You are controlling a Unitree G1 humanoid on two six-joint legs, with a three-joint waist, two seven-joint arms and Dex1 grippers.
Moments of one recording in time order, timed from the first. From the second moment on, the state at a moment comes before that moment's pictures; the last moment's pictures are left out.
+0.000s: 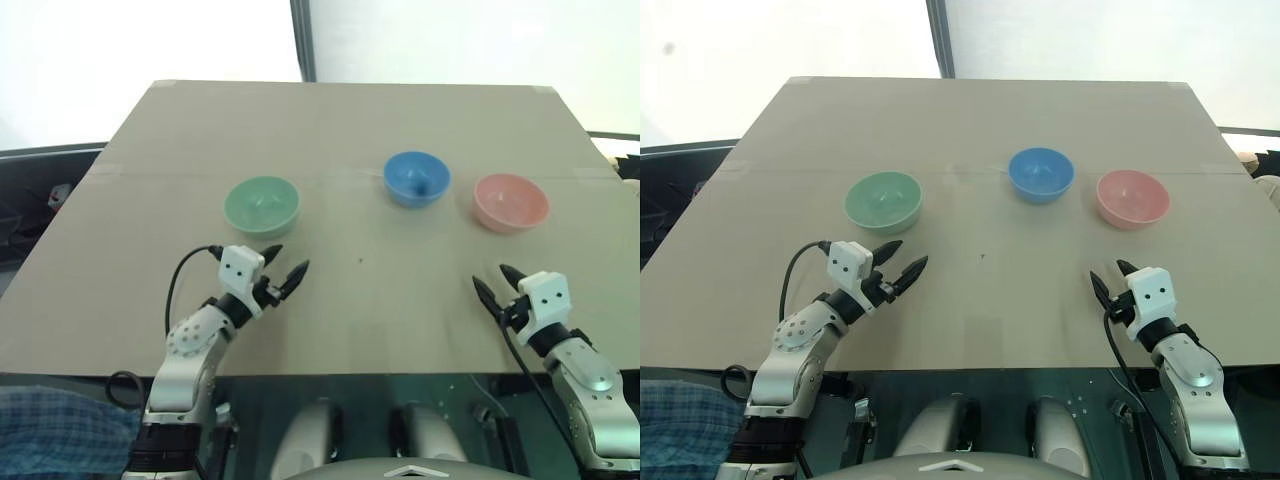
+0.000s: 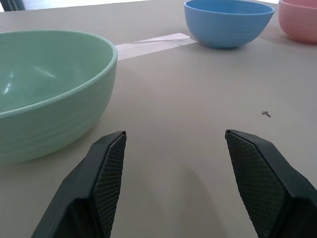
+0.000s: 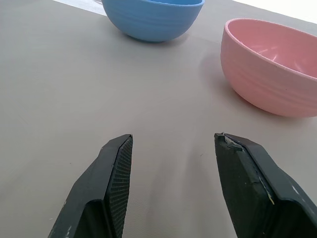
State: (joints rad) left arm -0.01 0.38 0.07 -0.13 -0.28 0.12 -0.59; right arm 0.21 -0.38 -0.13 -0.29 0.17 0.11 0.40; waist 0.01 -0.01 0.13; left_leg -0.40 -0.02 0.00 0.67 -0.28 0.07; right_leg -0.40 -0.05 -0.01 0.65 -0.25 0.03
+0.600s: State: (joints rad) left arm 0.02 0.35 0.06 -0.17 -0.30 0.11 -0.61; right arm 0.17 -0.39 -0.14 -0.26 0.17 0.11 0.41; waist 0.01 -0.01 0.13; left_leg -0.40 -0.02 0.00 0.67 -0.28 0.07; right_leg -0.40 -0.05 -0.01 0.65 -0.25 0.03
